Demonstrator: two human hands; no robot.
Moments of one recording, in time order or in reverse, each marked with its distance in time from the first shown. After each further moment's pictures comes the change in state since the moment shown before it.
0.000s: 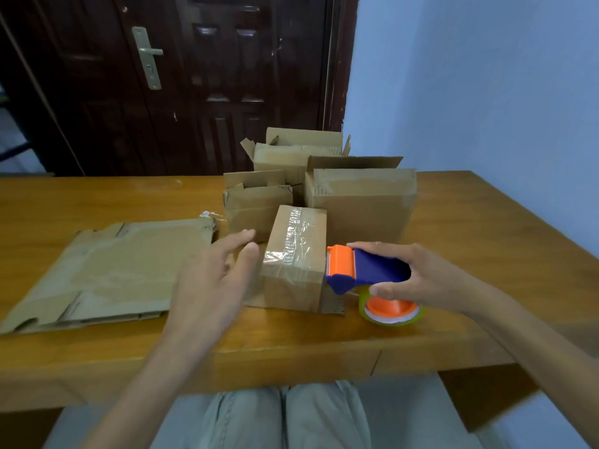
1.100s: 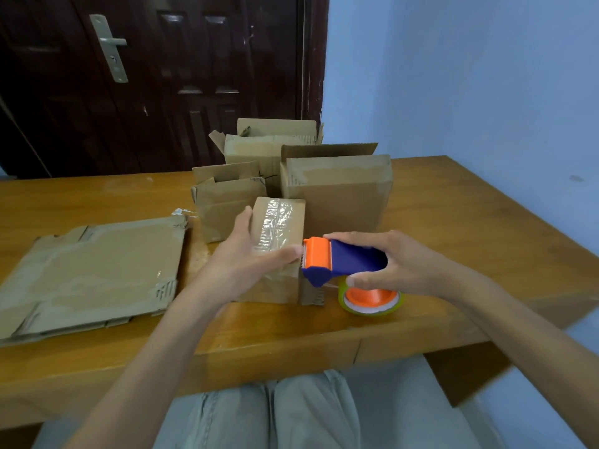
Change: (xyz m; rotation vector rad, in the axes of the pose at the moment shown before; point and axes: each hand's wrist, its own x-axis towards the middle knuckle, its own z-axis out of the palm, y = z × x) left_hand 0.041 0.029 0.048 -0.167 -0.419 -0.197; right_hand -0.003 0.003 -0.004 -0.003 0.008 0.017
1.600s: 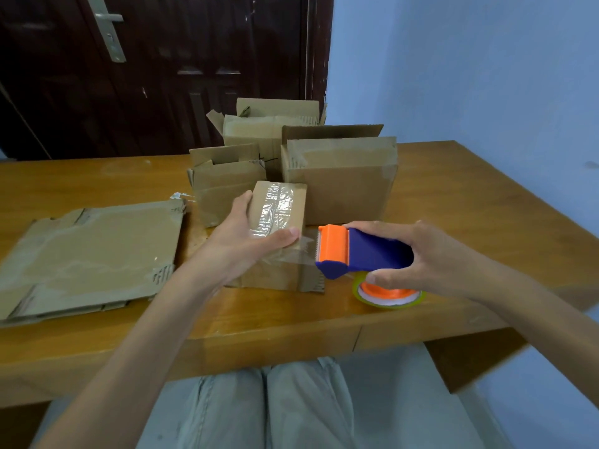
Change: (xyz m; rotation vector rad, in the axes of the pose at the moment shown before) left_hand 0.007 -0.006 0.000 -0.004 -0.003 0.002; right_hand -0.028 -0.004 -0.008 -0.067 0.018 -0.011
